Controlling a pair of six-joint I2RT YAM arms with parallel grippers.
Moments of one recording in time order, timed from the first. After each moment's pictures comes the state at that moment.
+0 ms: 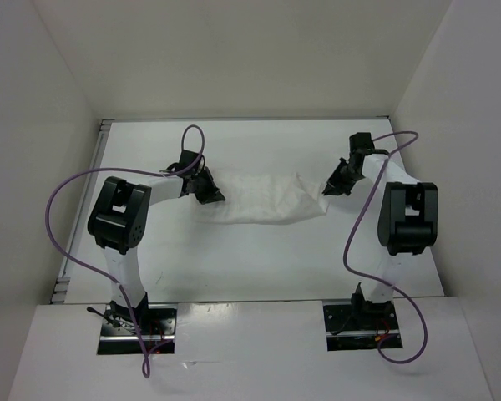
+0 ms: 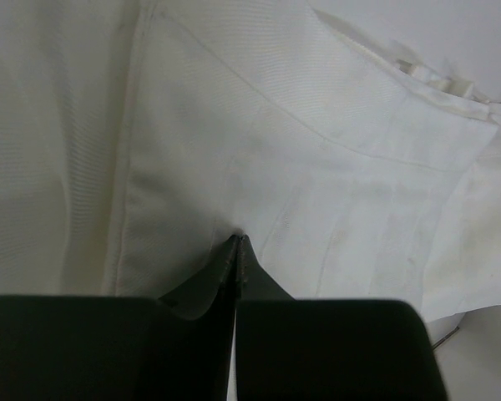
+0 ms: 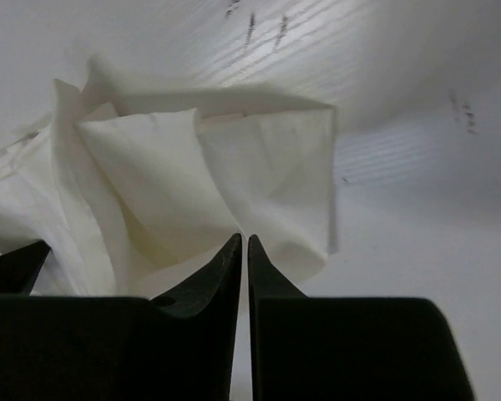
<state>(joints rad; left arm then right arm) -0.28 1.95 1.16 -0.14 0.29 -0.80 -0.04 1.80 1.27 -0.65 -0.21 0.64</state>
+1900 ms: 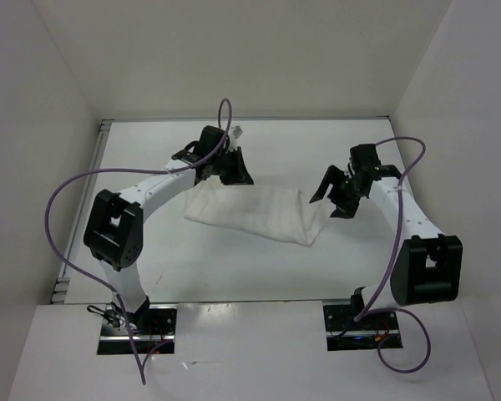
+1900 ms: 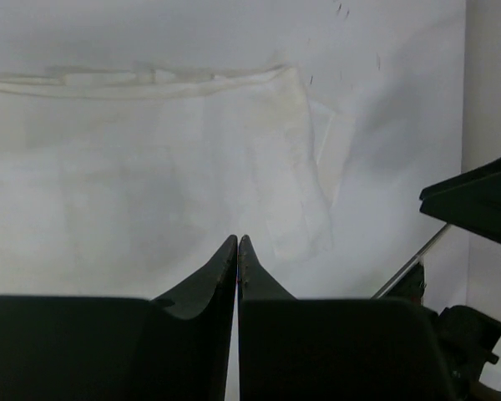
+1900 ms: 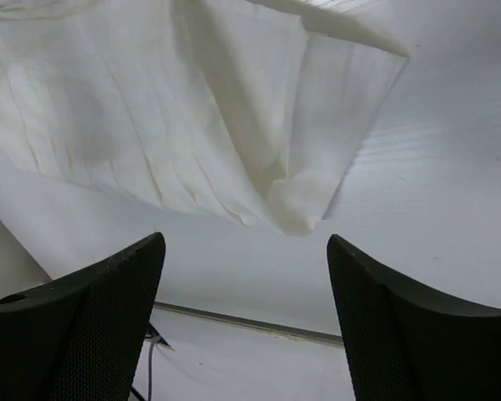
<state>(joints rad) -0.45 1.78 1.42 -0.35 0.36 -0.59 0.06 1.42 1.08 -0.80 -0.31 0.59</state>
